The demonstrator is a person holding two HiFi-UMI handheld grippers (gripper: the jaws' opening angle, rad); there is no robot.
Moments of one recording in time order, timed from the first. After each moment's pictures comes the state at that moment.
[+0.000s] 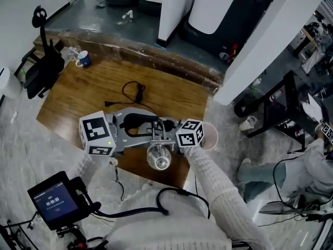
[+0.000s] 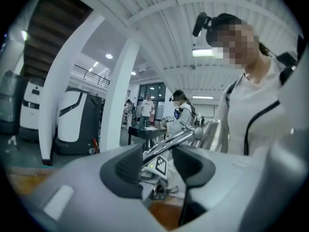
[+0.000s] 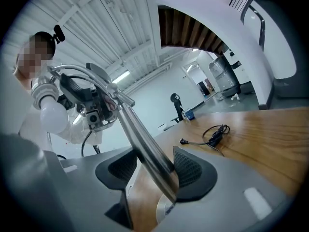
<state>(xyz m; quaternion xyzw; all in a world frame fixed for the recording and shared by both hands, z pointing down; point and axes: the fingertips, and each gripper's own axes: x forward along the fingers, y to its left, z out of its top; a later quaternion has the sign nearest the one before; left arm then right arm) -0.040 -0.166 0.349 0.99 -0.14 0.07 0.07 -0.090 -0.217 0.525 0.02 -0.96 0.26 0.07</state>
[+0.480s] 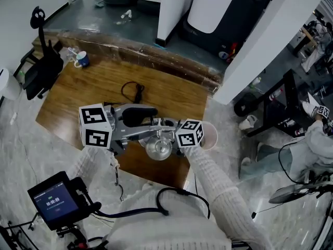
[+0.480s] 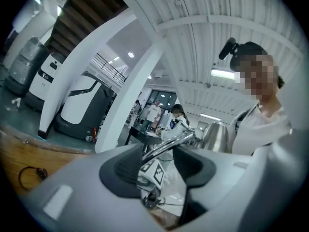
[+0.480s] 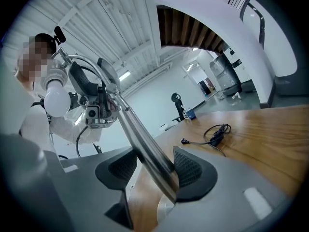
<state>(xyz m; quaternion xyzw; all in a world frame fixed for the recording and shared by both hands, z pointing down) -0.046 -0.188 0.337 0.97 -0.16 0.01 0.19 -0.089 -0.212 0.523 0.01 -0.96 0.26 0.07</state>
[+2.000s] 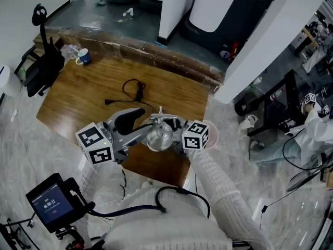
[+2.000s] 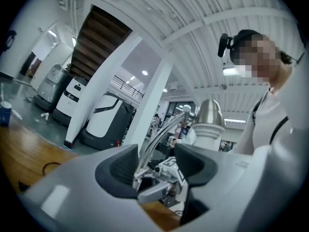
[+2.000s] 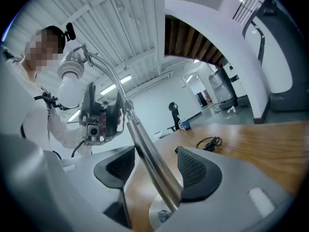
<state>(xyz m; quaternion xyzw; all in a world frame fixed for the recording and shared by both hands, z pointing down) -0.077 -0.193 0.367 0.94 -0.31 -0.05 0.16 -0.066 -0.228 0.514 0.06 -0.97 0.22 0.04</state>
